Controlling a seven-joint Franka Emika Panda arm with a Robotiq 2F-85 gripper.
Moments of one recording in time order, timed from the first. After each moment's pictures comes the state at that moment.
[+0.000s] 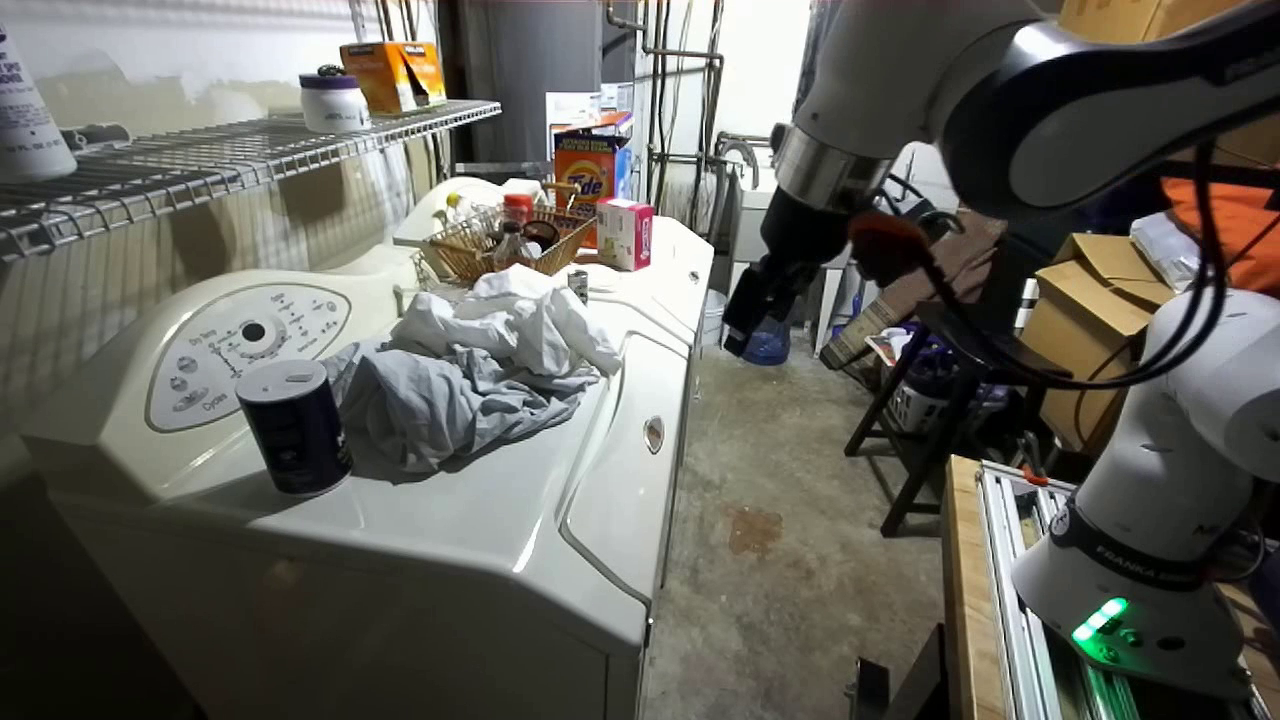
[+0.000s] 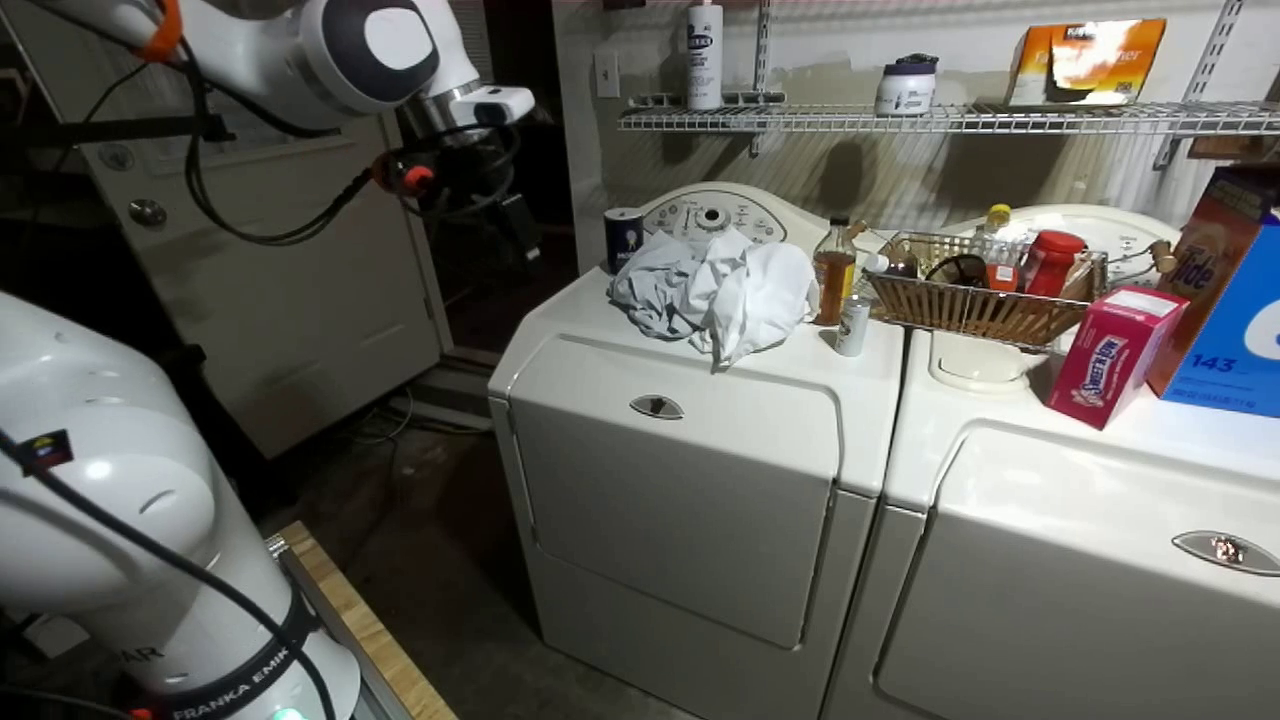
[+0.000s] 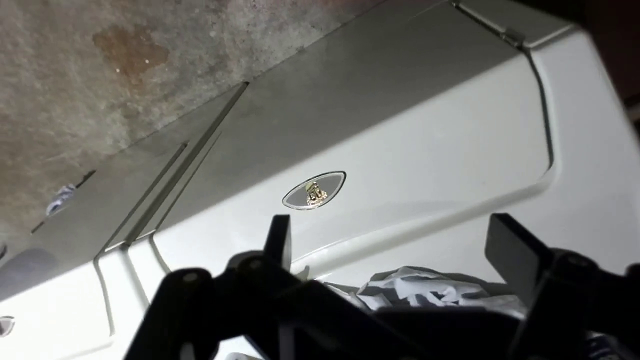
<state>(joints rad) -0.05 -0.49 0.32 -2.51 -0.08 2.24 0.57</state>
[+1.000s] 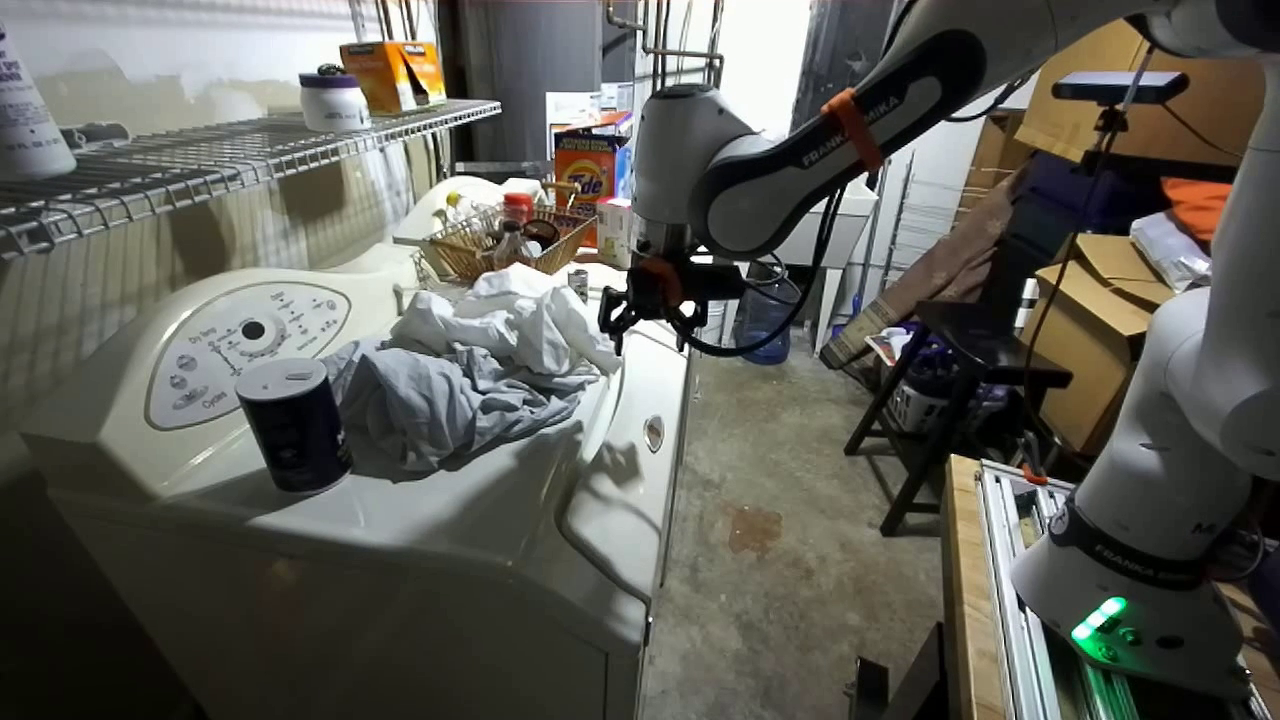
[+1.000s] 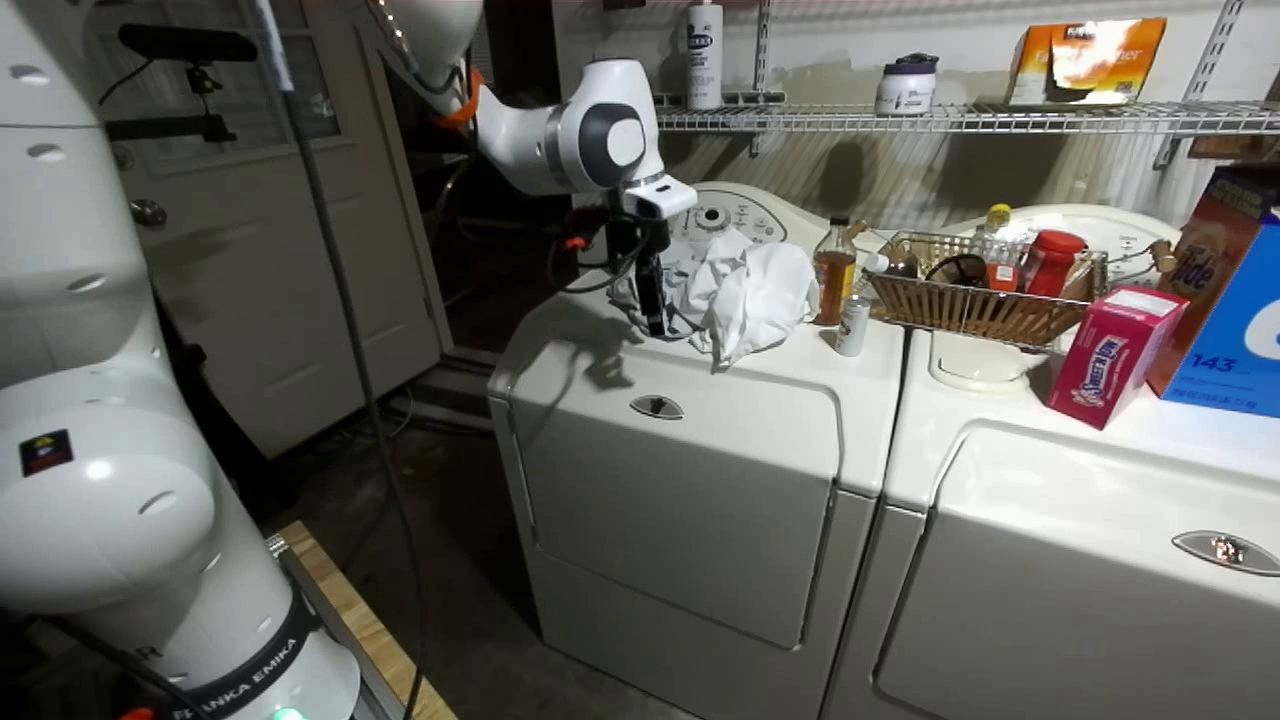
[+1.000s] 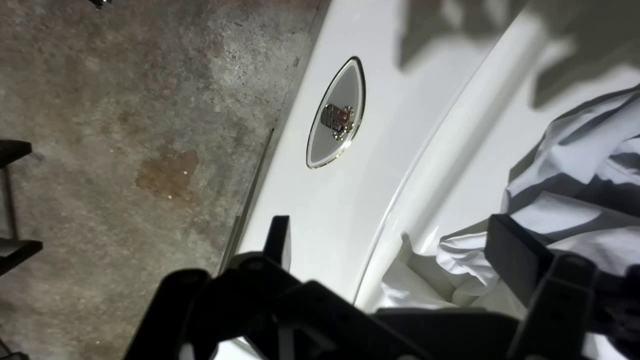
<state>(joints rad) -0.05 0.17 0.09 -2.09 -0.22 2.36 1.11</state>
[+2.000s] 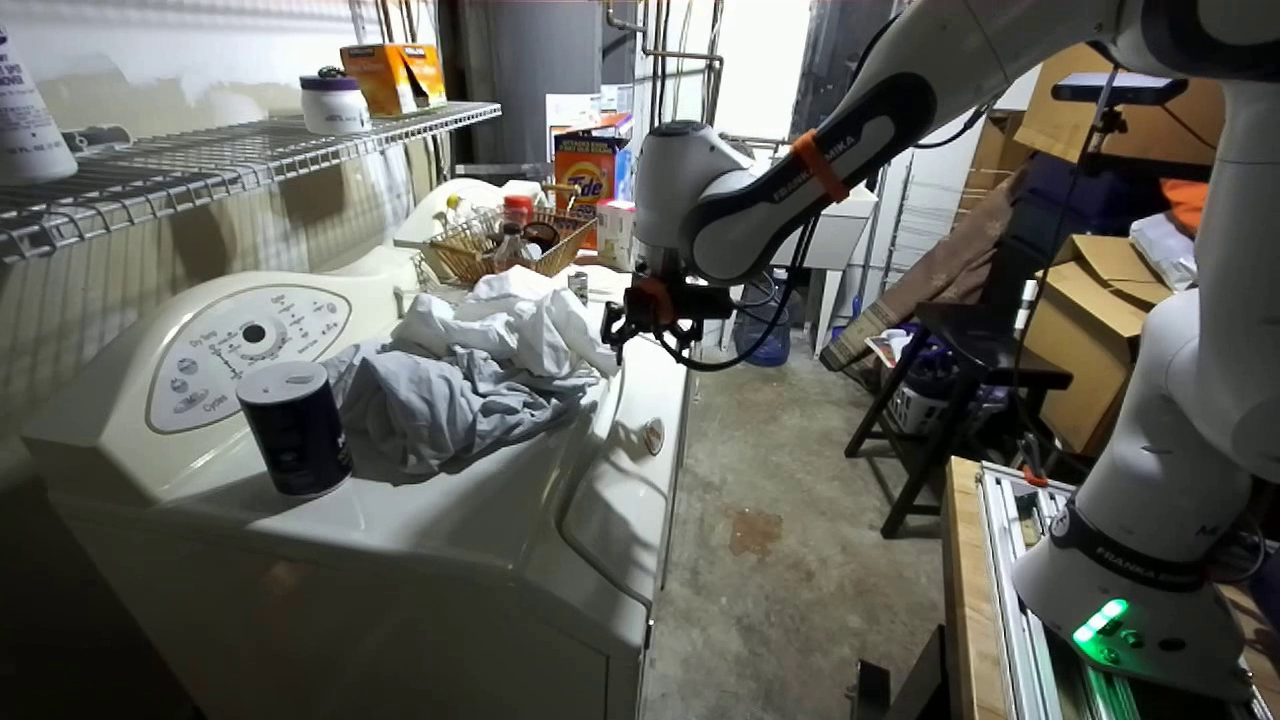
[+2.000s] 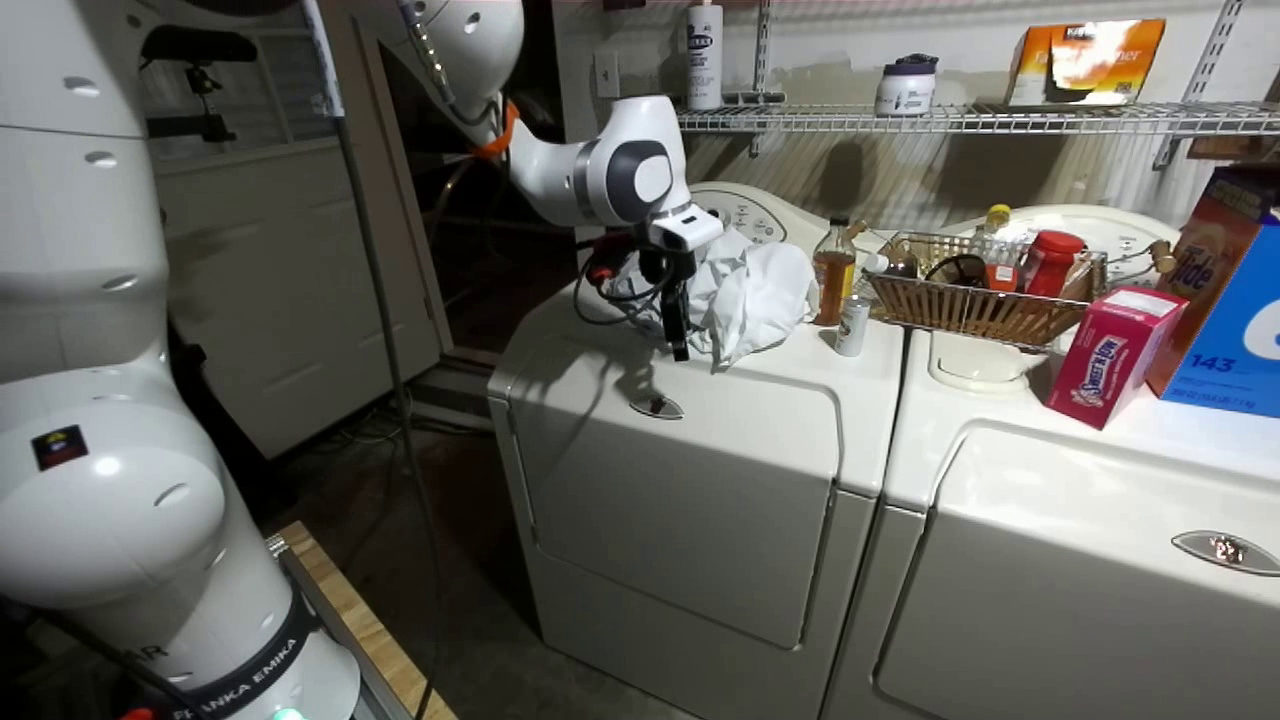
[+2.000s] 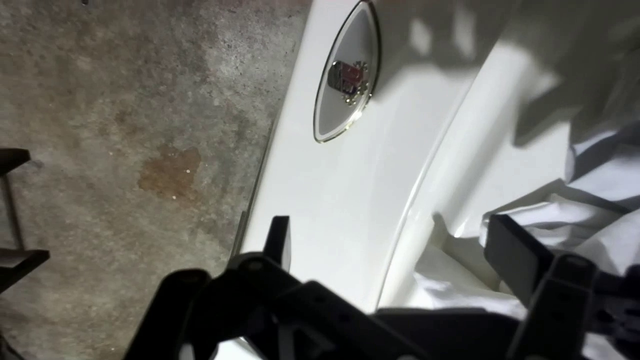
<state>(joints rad) 0.00 0.26 -0.03 -2.07 -0.22 2.44 1.11</state>
